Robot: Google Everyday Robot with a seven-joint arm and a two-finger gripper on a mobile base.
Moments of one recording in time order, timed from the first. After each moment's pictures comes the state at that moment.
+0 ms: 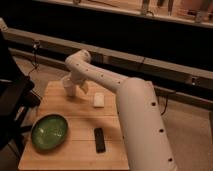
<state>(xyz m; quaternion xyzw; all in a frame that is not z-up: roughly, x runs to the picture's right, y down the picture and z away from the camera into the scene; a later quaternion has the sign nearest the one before) -0.165 -0.007 0.922 -0.17 -0.22 -0.48 0.83</state>
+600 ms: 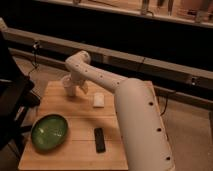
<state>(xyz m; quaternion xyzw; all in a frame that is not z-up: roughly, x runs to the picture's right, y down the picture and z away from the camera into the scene) -0.169 -0.004 0.932 -0.17 -0.22 -0.48 0.83</state>
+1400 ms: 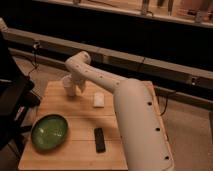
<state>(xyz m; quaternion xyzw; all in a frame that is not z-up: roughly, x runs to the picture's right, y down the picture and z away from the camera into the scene) -0.167 -0.007 0.939 -0.16 -0.22 -0.48 0.83</state>
